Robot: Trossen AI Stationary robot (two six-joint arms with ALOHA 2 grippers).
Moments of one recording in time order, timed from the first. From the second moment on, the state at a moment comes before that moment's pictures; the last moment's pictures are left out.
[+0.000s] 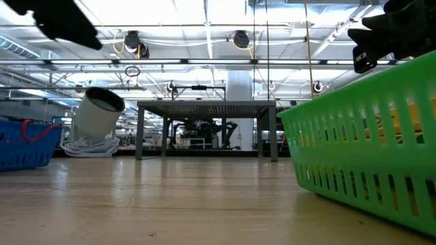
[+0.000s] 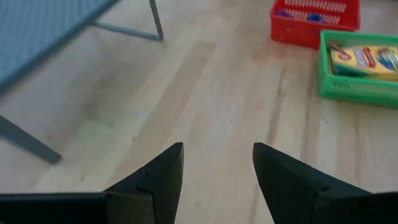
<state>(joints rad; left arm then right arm) -0.73 1.20 0.83 -0.60 -0.79 -0.81 0.03 0.11 0.09 0.15 -0.19 0.14</state>
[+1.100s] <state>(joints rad) -0.54 1.20 0.83 -0.61 -0.55 -0.83 0.03 0.11 0.09 0.15 -0.19 0.14</state>
